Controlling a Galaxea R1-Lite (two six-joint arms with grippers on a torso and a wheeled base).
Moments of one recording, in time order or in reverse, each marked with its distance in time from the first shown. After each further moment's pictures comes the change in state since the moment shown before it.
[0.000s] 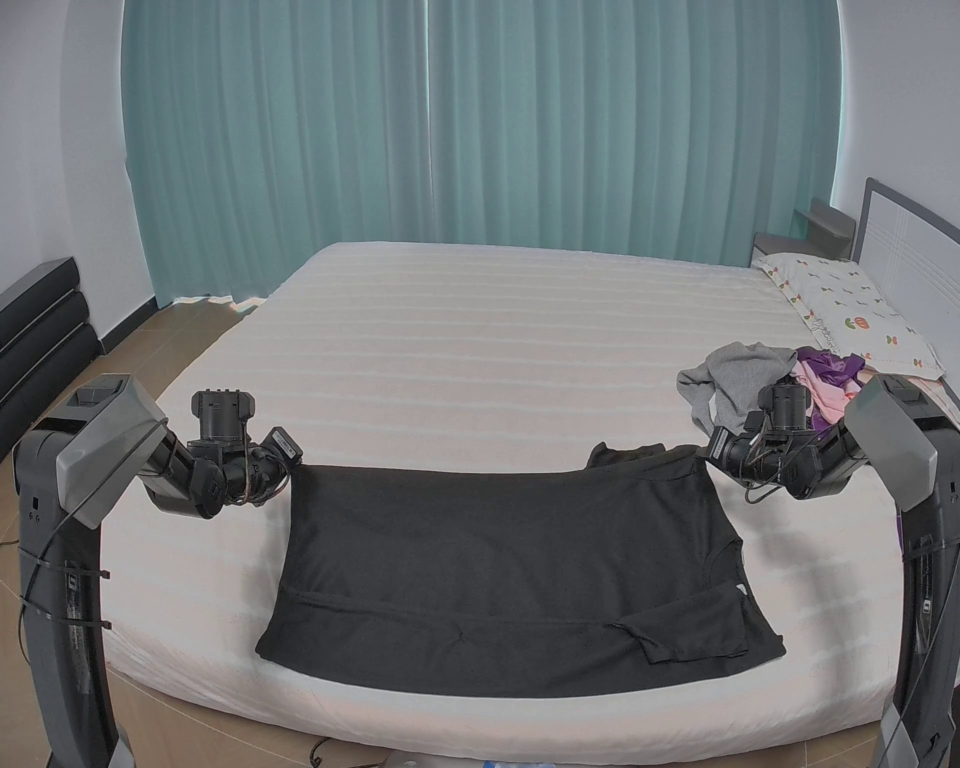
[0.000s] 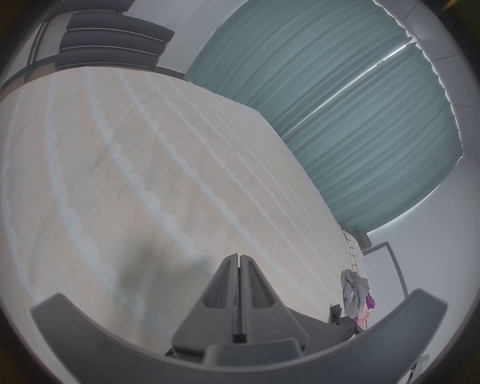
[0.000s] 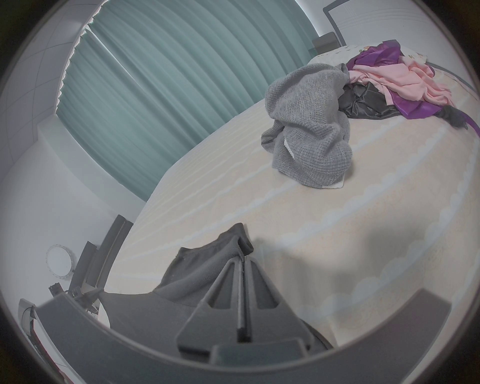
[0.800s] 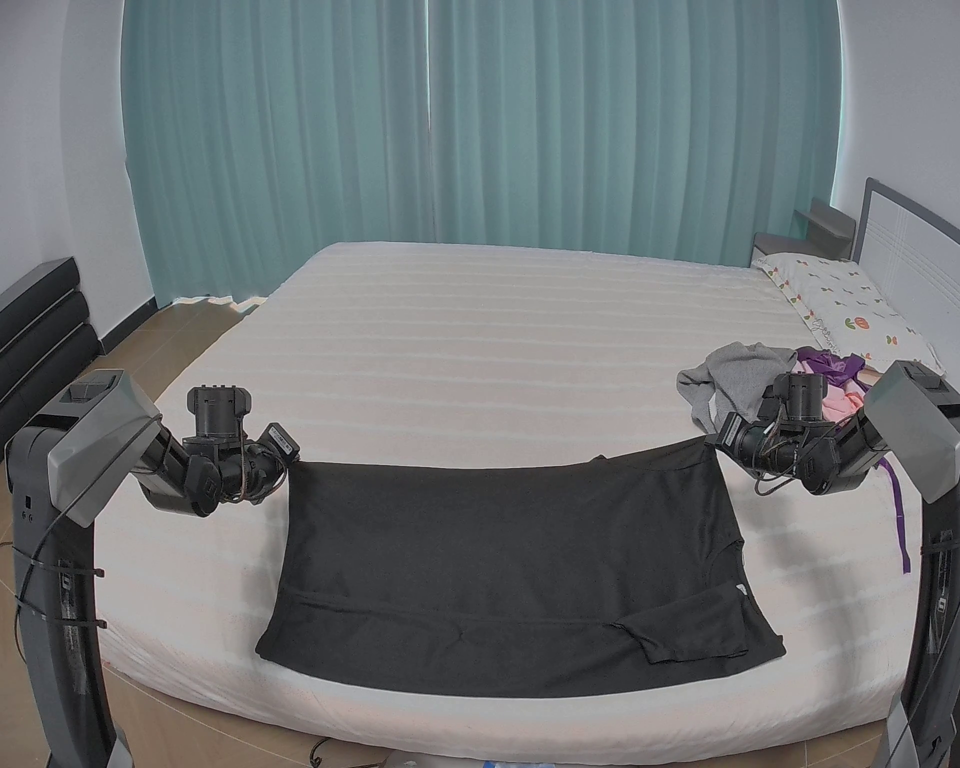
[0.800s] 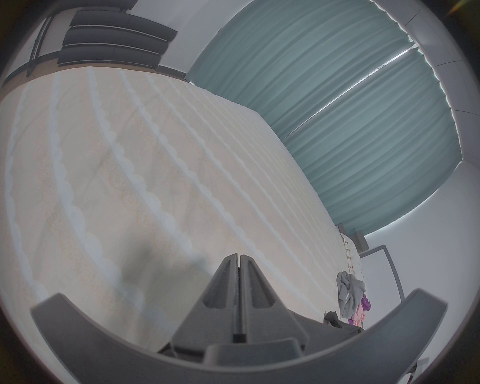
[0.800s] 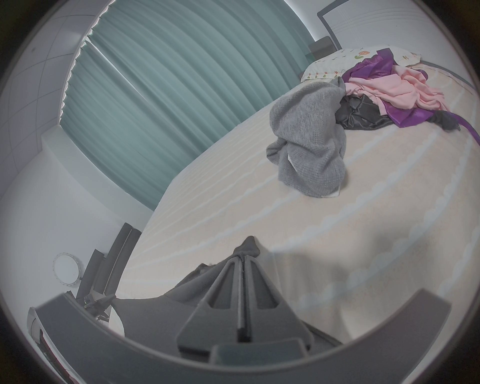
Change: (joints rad) left arm 0.003 -0.029 0.021 -0.001 -0.003 -0.023; right arm -0.008 -0.107 0.114 -0.057 0.011 0.053
